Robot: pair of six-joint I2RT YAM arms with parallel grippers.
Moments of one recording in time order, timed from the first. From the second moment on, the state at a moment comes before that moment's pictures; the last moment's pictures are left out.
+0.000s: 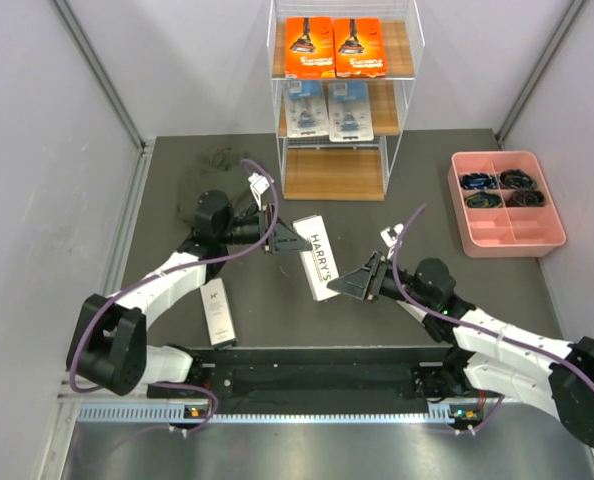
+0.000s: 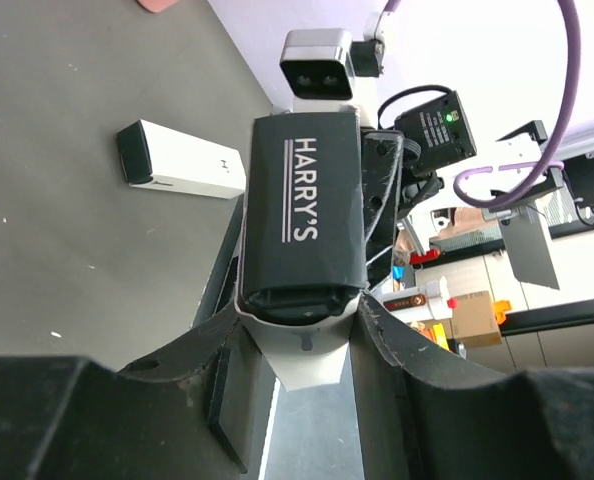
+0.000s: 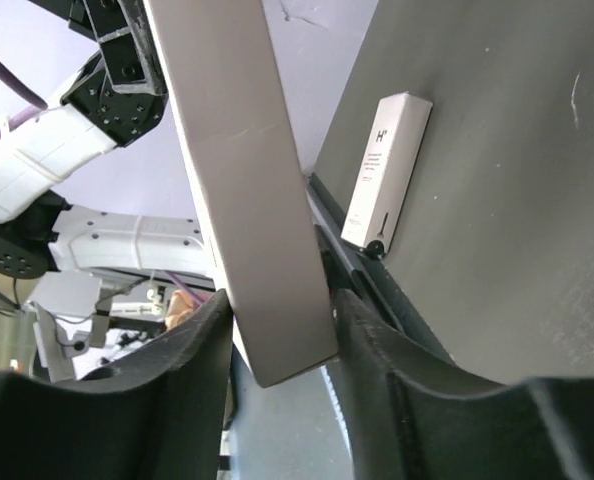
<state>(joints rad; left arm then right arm) -0.39 1.32 0.74 0.47 1.08 -0.94 0.69 0.94 0.26 0.66 -0.48 1.12</state>
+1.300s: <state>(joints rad) -0.38 1.19 0.81 -0.15 0.58 -0.52 0.69 0.85 0.24 0.48 -0.37 1.13</state>
